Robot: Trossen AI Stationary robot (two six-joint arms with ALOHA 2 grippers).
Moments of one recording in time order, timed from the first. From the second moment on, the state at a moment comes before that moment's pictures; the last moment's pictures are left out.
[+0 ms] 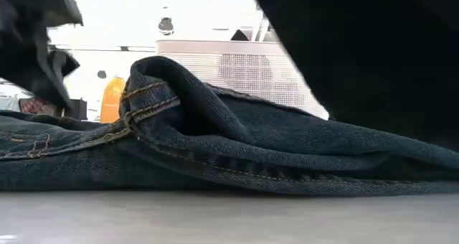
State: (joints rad) left arm -0.69 1.18 0.54 -0.31 -0.56 -0.71; right arm 0.26 1.83 2.23 -0.82 -0.13 0.16
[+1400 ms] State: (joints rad) left arm -0.63 0.57 0.58 -0.64 -1.20 -0.40; right arm 0.04 2.36 2.24 -0.20 -0.32 0.39
